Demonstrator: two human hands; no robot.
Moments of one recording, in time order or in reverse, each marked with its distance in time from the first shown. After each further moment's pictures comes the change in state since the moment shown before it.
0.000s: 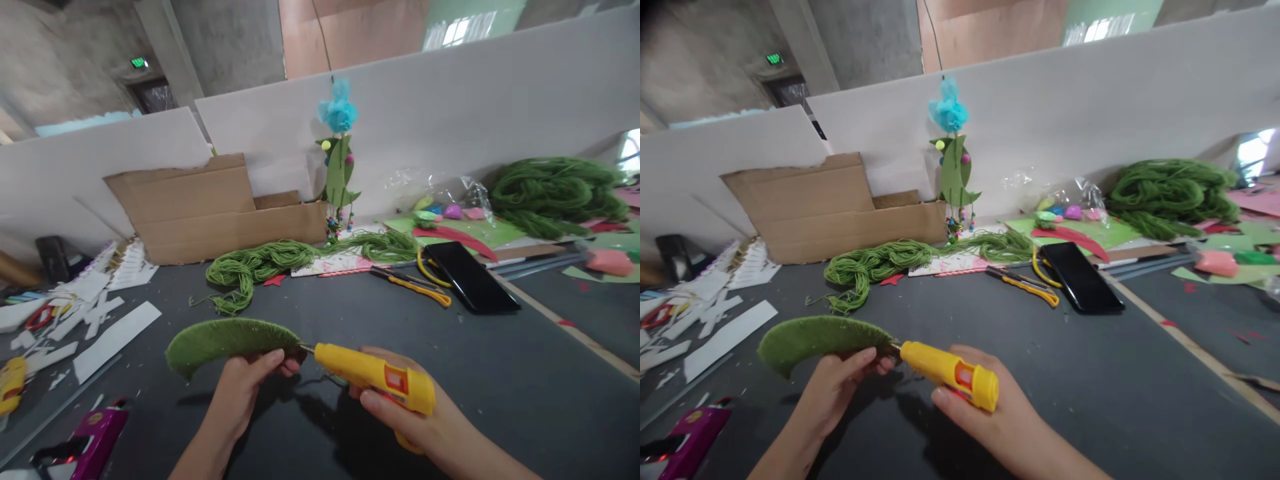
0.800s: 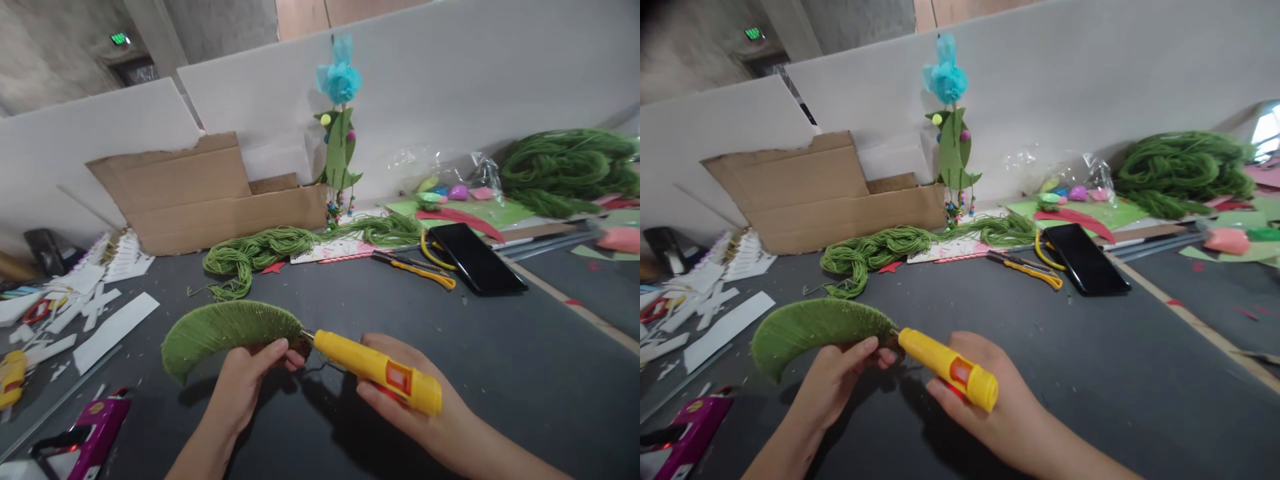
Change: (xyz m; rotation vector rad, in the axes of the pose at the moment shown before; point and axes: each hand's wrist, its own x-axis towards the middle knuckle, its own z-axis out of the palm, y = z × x) left_hand -0.003 -0.001 -0.002 0.022 -0.025 -0.070; right_hand 0.006 -0.007 0.007 -0.361 -0.003 -0.228
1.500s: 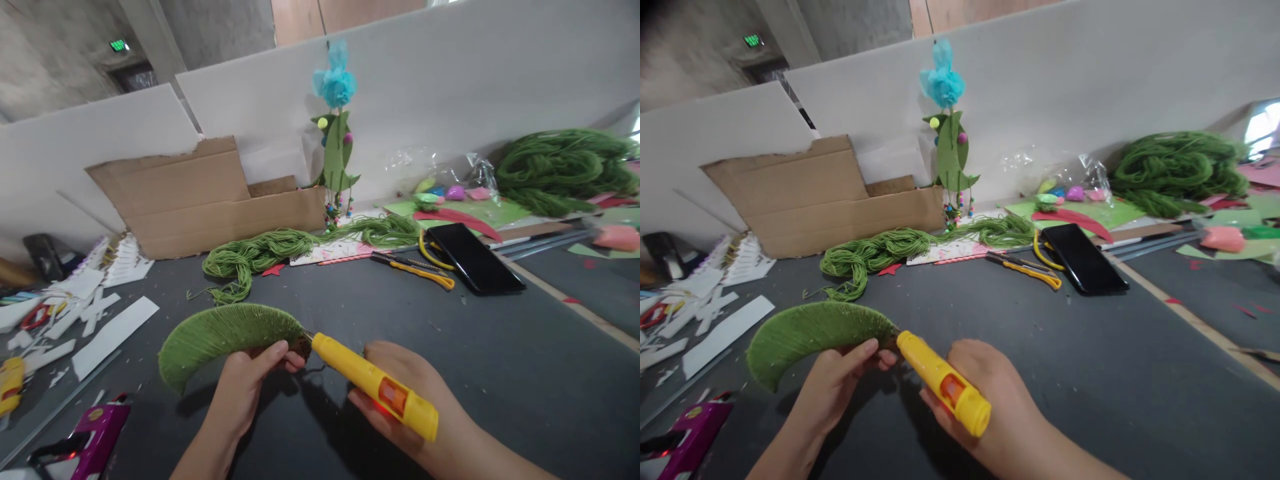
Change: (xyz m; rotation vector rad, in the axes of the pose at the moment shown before) left_hand 0.001 -0.003 -0.003 0.059 -0.004 0.003; right_hand -0.003 0.001 0.011 -0.332 0.040 -0.146
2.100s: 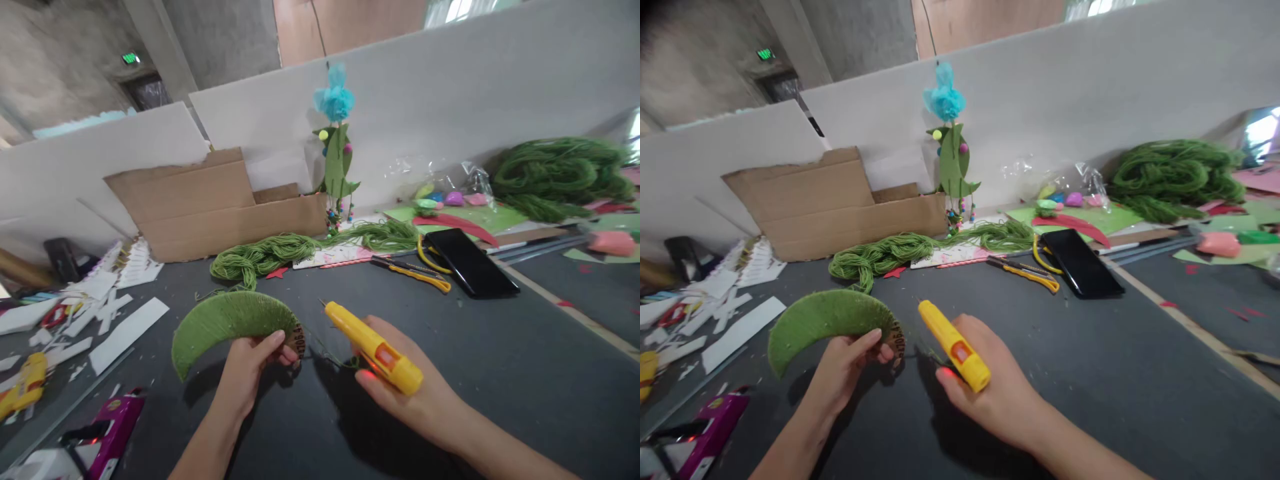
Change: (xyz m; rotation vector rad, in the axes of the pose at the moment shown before) left_hand 0.007 0.004 -0.002 -0.034 0.045 0.045; right_hand 0.005 0.006 -0.011 0.303 0.024 0.184
